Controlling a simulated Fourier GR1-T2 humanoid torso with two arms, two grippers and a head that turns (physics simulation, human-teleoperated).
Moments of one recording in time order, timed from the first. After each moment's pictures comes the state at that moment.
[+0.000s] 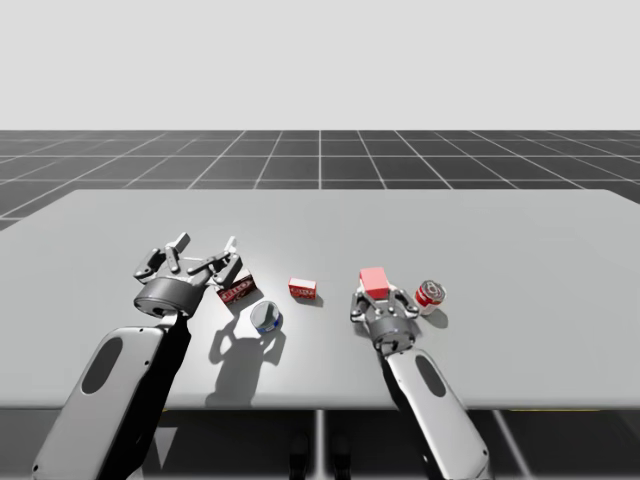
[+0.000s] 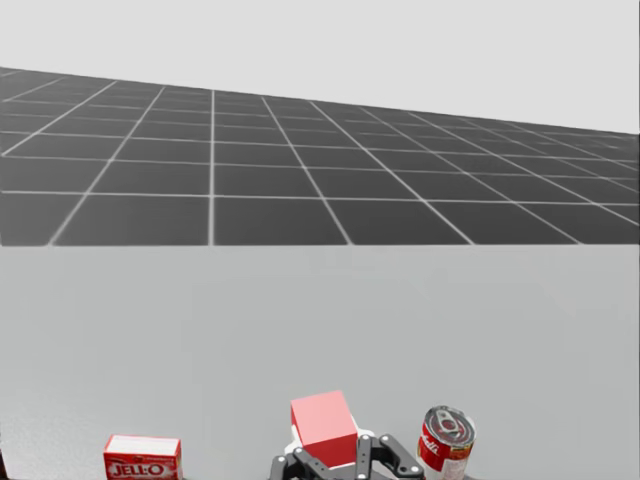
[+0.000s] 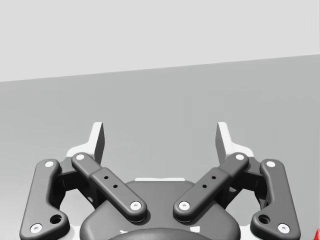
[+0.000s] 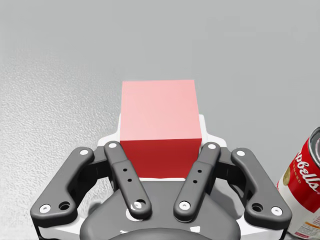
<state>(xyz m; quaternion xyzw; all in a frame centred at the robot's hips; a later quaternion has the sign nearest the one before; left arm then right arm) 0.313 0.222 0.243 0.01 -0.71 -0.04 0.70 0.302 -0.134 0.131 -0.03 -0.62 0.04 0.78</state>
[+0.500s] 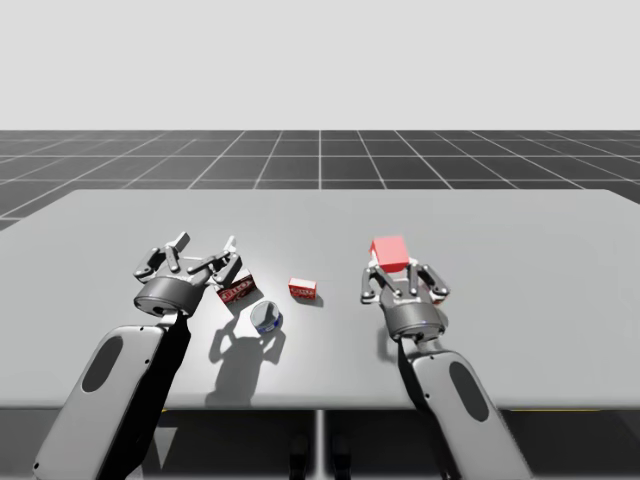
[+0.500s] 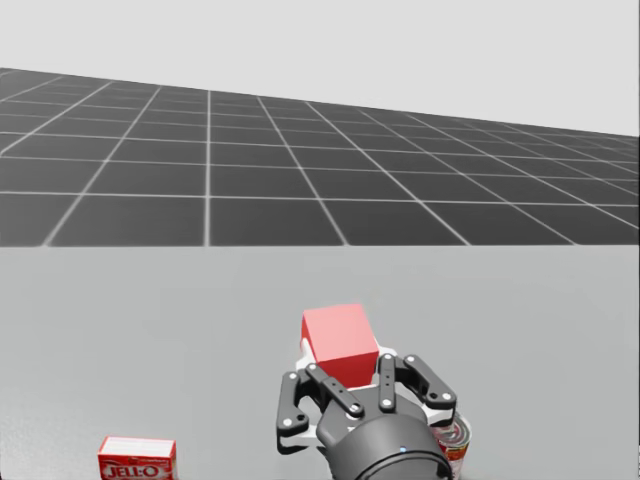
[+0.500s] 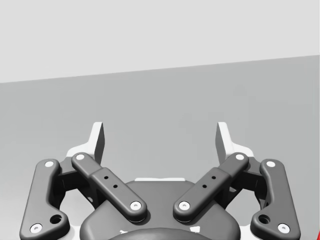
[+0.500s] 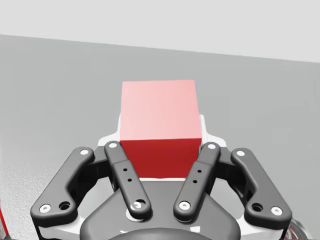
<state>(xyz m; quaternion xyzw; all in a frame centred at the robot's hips) 0.315 0.223 0.243 0.01 -0.71 -0.04 0.70 0.290 -0.139 0.216 -0.02 -0.70 0.04 0.71</state>
